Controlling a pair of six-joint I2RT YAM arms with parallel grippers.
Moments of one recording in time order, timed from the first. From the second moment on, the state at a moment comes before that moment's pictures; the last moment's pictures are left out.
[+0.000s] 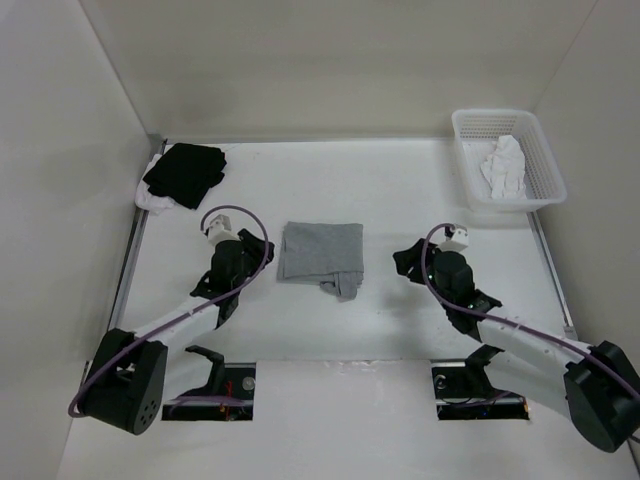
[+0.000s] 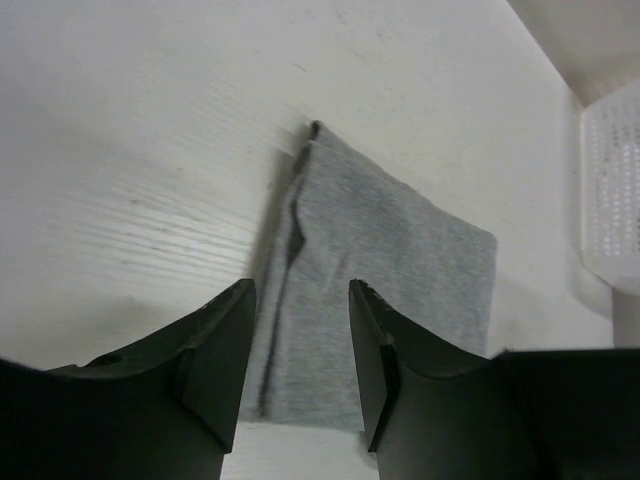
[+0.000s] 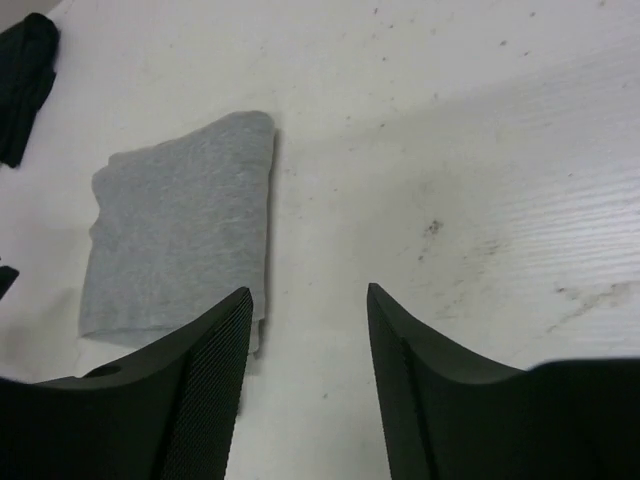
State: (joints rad) left arm -0.36 1.12 0.31 0.41 -0.17 -0.86; right arm 0.58 0.97 0.30 0.30 0.28 0.72
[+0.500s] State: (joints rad) left arm -0.23 1.01 0.27 0.21 -0.17 -0.79; right arm 0.50 1.05 0.24 0.51 0.26 0.72
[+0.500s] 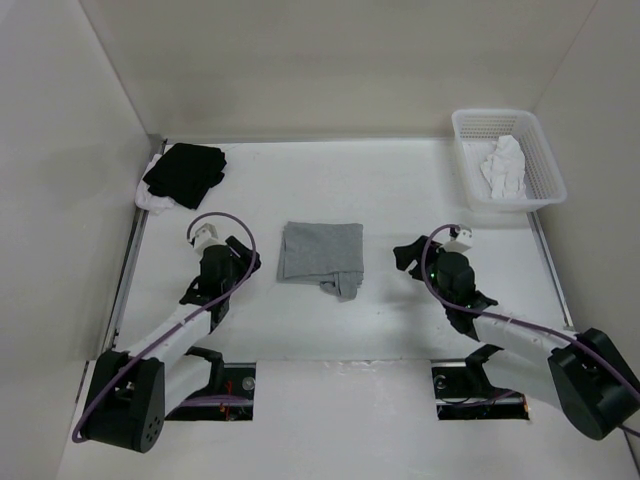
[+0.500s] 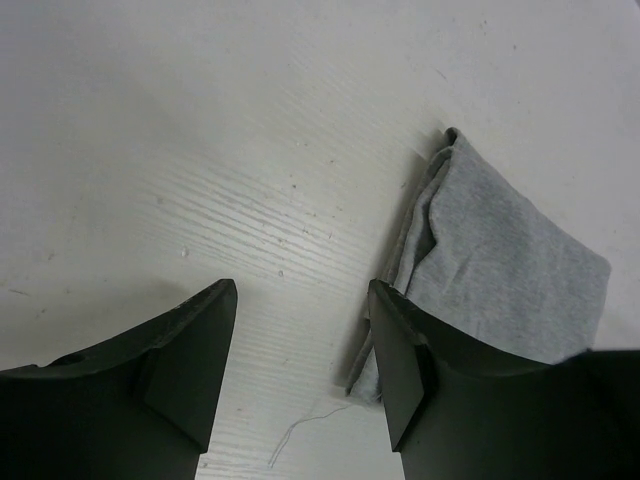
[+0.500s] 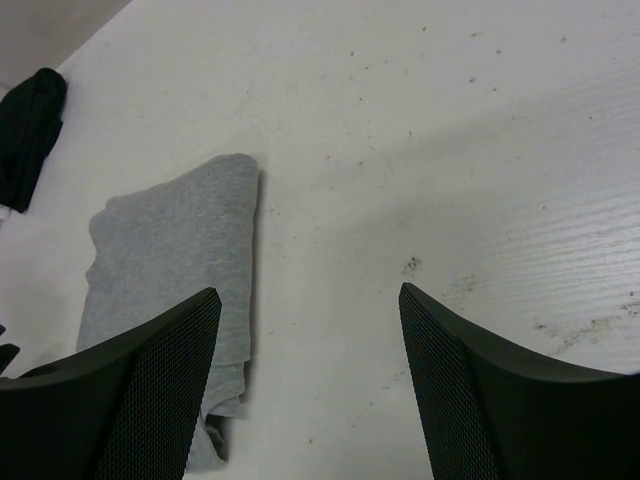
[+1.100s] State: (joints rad) left arm -0.26 1.16 0.32 0.24 -0.11 -0.77; right arm 0.50 1.09 0.24 0.53 0.26 0.72
